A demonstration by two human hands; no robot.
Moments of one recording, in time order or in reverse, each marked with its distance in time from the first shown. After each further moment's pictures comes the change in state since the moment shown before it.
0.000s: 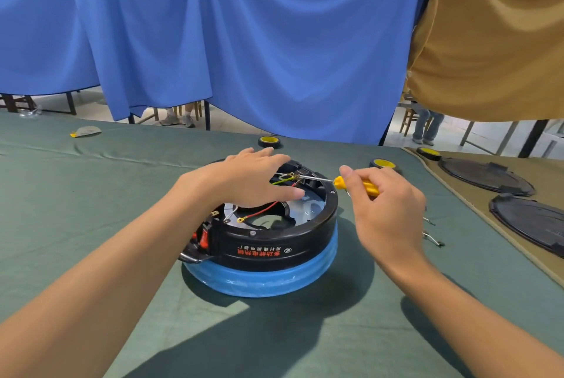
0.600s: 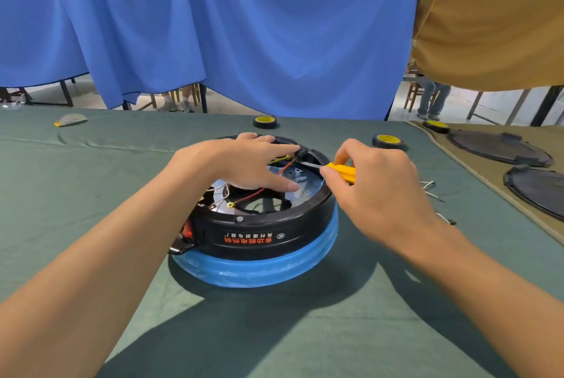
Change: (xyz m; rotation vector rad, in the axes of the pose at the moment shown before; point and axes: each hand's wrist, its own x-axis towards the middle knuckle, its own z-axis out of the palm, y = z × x) left_hand 0.029 -0.001 0.009 0.084 -0.167 -0.012; right_hand 0.010 0.000 -0.002 -0.241 -0.337 -0.157
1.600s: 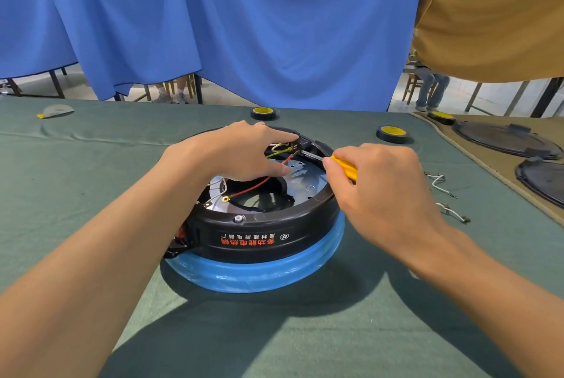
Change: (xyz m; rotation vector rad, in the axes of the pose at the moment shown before) left_hand 0.011 -0.010 0.003 -0.010 0.146 0.045; right_hand -0.001 -0.007 0.008 -0.038 -0.042 0.002
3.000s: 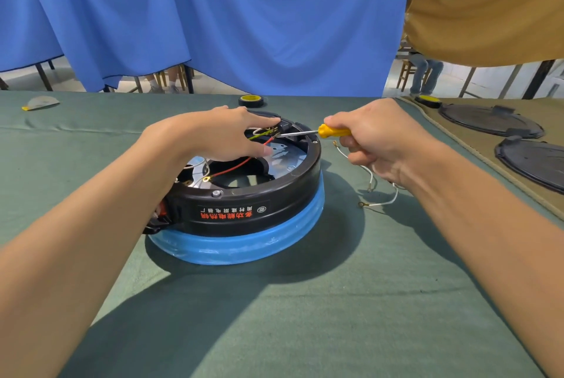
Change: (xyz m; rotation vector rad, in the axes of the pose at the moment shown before) left_hand -0.001 0.002 -0.001 -0.018 -0.041 -0.060; right_hand 0.041 0.031 -0.009 0.842 -0.223 0.684
